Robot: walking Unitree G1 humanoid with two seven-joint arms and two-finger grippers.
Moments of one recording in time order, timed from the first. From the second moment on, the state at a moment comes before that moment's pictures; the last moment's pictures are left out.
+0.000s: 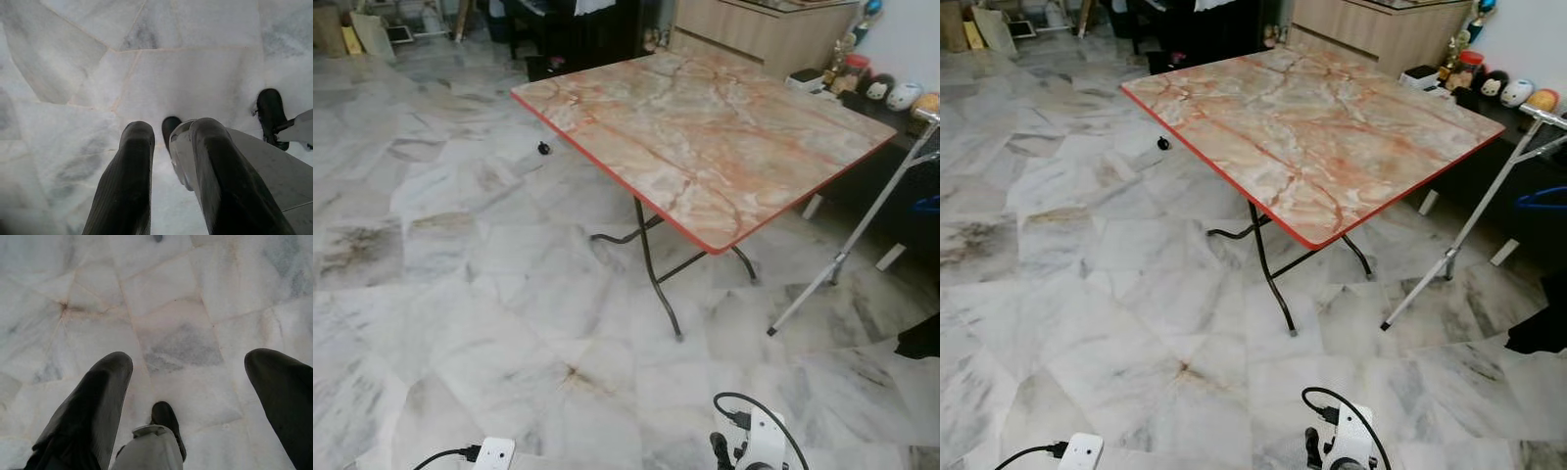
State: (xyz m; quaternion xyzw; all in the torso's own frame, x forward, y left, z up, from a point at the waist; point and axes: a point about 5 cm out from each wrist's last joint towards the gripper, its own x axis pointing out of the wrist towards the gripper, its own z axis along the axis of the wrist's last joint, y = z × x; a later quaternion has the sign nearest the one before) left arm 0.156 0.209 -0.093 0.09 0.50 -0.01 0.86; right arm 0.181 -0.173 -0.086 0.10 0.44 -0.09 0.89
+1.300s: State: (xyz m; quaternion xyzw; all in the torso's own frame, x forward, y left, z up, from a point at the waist) left arm 0.169 0.215 -0.086 0.12 0.48 -0.04 0.87; right arm 0.170 -0.174 -0.091 0.10 0.45 -0.10 0.88
